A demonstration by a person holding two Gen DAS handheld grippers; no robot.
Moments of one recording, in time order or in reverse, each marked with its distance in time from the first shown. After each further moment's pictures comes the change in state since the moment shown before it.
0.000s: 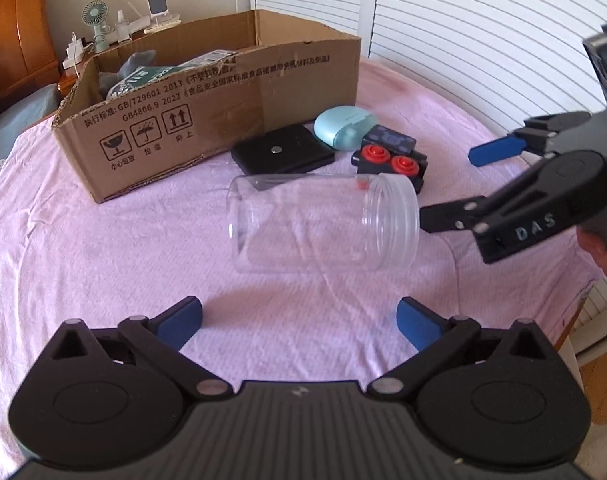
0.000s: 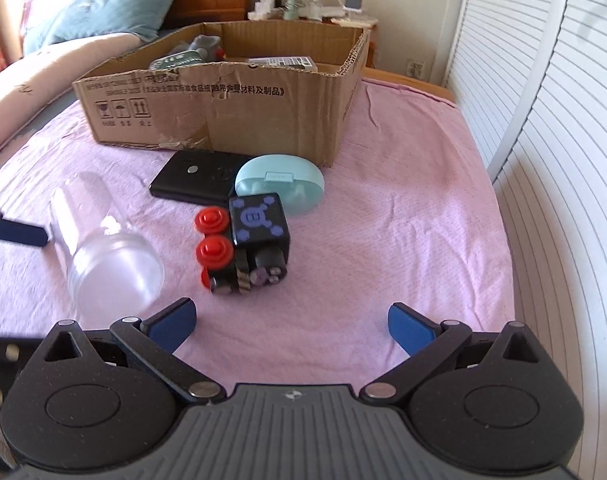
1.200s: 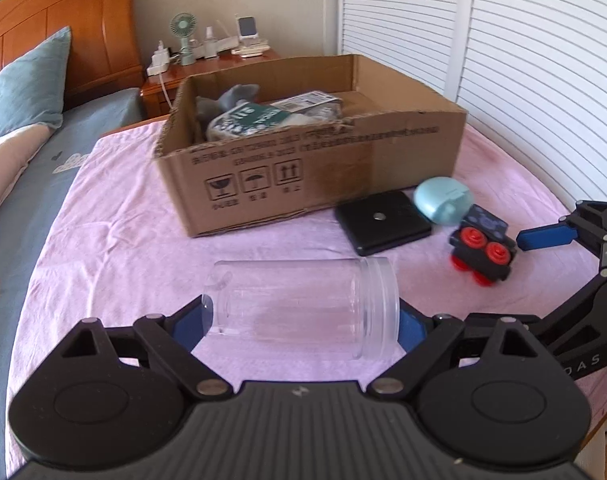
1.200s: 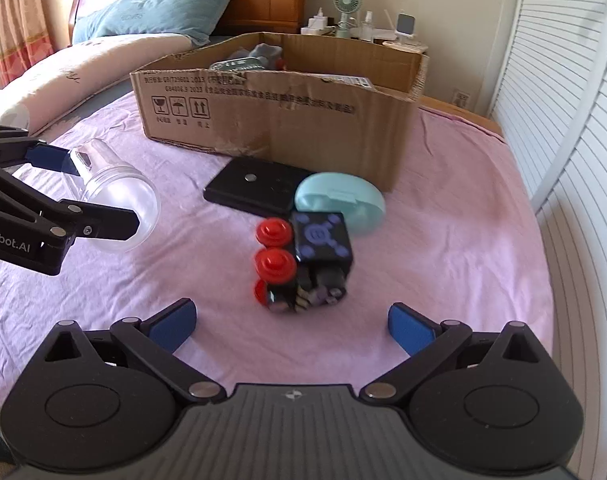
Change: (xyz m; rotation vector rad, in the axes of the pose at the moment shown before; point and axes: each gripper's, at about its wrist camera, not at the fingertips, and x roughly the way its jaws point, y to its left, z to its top) left arm -0.009 0.034 0.019 -0.168 -0.100 0.195; right arm 0.014 0.032 0.014 -0.112 -0.040 0.097
